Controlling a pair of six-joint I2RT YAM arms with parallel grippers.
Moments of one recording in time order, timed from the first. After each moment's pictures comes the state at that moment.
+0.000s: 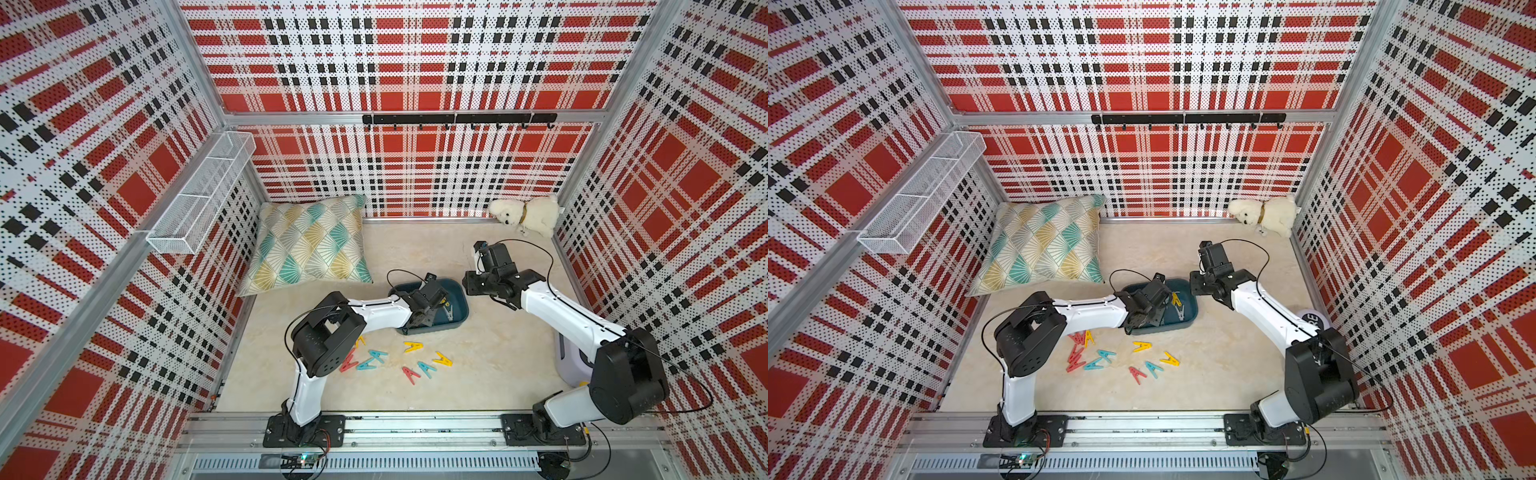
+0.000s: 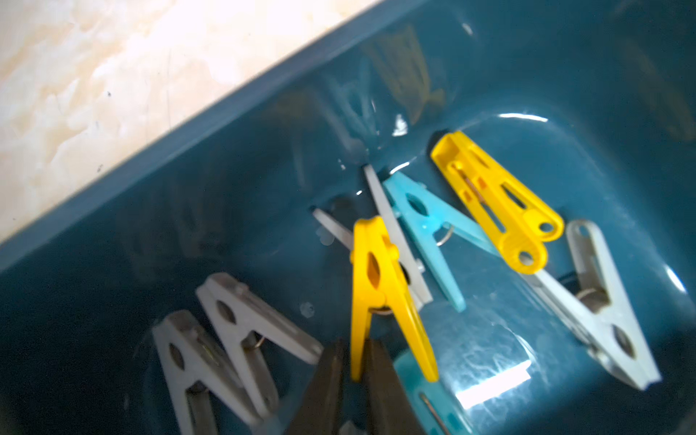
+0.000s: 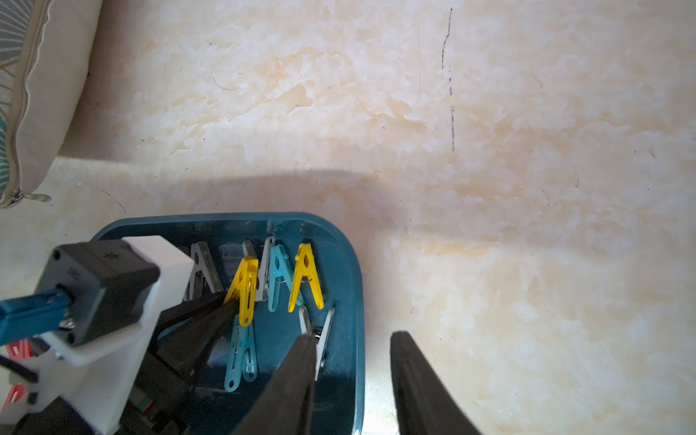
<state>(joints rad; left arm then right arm) -0.86 1.98 1.24 -0.30 -0.32 -0.38 0.40 1.47 1.07 -0.47 0.02 0.30</state>
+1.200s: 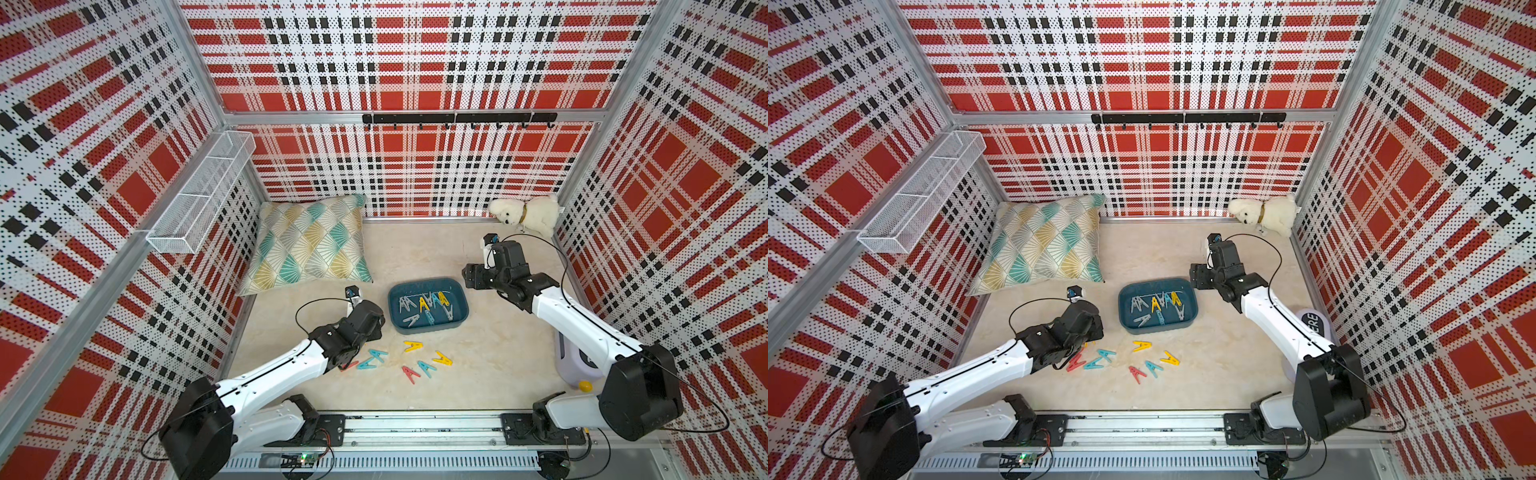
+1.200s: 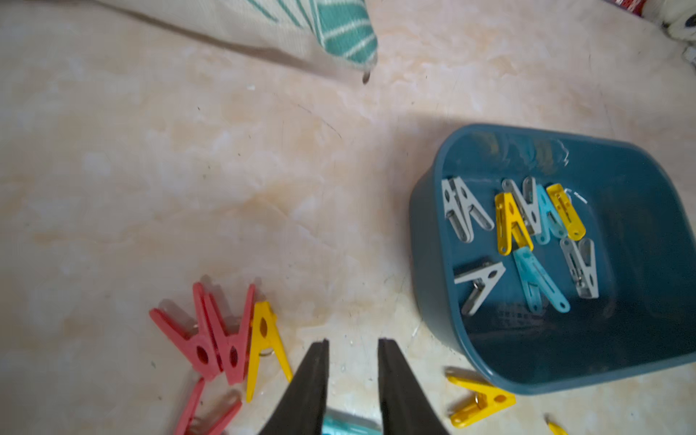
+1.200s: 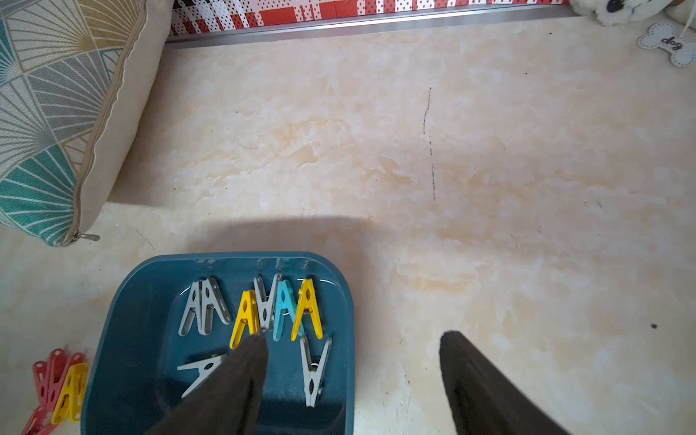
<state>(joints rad) -0.77 1.15 0.63 -0.42 -0.39 -0.85 0.36 1.38 1.03 -0.37 0.00 0.27</state>
